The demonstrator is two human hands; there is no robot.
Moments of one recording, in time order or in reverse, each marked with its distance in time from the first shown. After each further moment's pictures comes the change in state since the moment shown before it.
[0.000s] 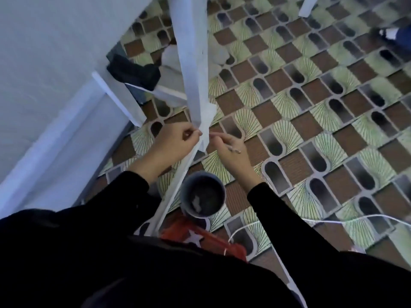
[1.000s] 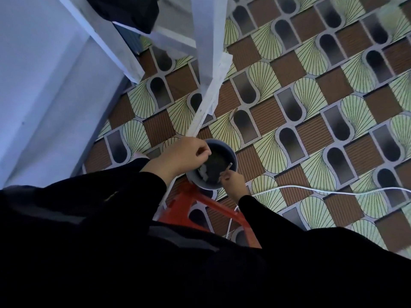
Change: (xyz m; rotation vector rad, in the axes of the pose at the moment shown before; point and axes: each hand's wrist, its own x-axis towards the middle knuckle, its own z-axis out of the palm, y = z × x) left_hand -0.032 -0.081 0.070 0.117 -0.528 -0.113; right_hand -0.034 0.236 0.057 -0.538 -0.169 0.454
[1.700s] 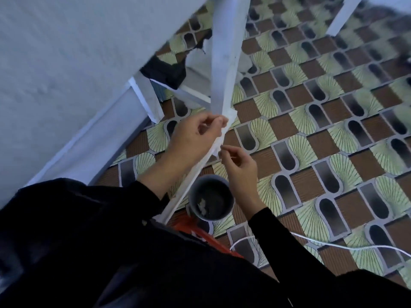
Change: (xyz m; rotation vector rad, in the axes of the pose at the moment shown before) left_hand -0.071 0.099 -0.089 -0.576 0.669 0.179; right_hand -0.103 -0.159 -0.118 0.661 0.301 -0.519
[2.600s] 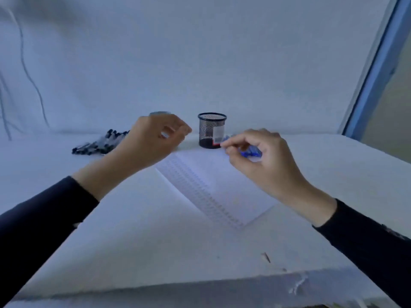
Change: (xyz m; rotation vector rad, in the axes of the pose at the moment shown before) left_hand -0.271 0.150 -0.423 0.616 1.028 0.048; right_hand -0.155 -0.393 0.259 0.024 -0.927 -1.392
